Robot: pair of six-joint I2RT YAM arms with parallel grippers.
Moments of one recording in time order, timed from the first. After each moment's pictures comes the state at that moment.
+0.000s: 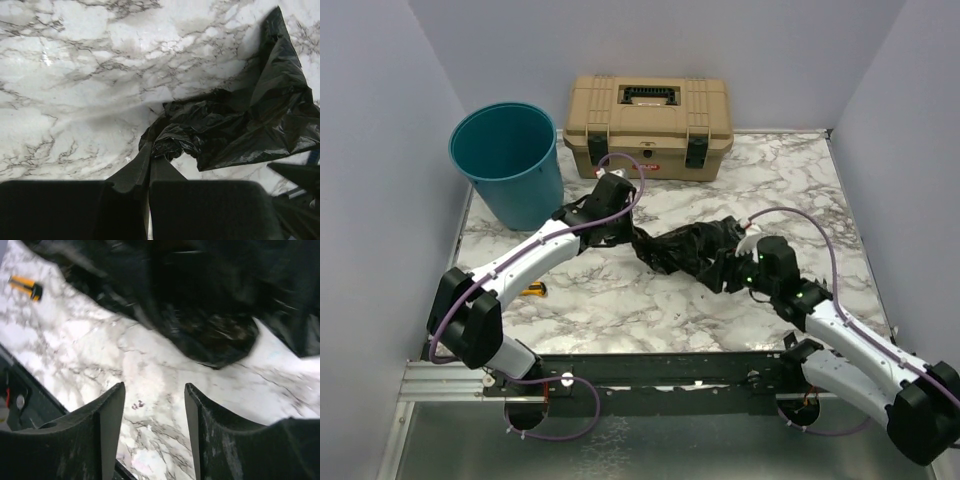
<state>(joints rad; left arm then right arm) -0.65 1.48 1.17 -0.52 -0.04 -0.68 0.47 0.86 0.43 -0.09 -0.29 0.41</state>
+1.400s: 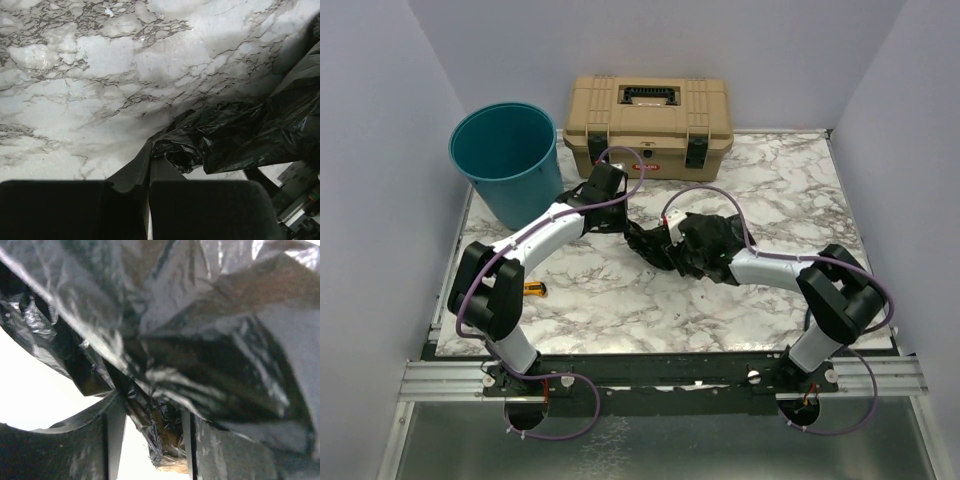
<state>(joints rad) -0.51 1.65 1.22 -0.45 0.06 -0.50 0.72 1.63 0.80 0.07 0.08 -0.08</state>
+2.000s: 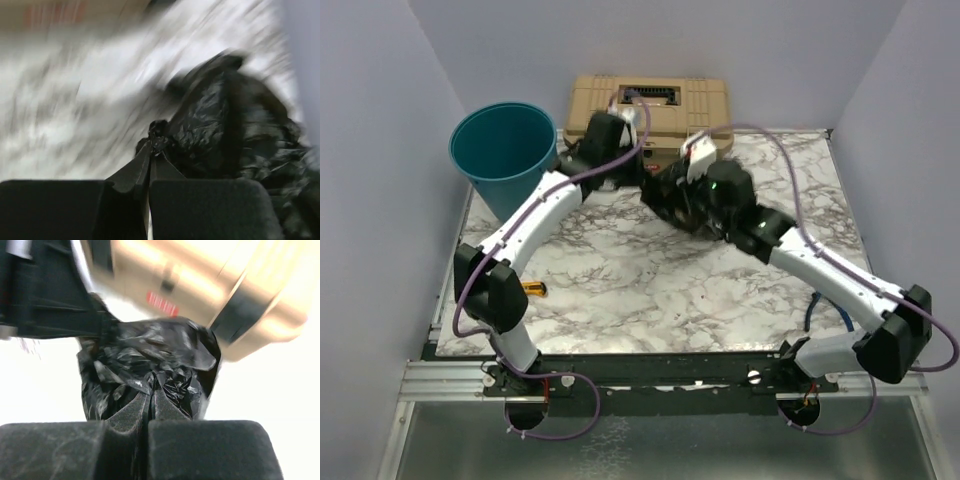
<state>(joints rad) -0.51 1.68 1.53 -0.57 0.20 -0.43 0.74 1.36 1.12 -0.14 0.27 -0.09</state>
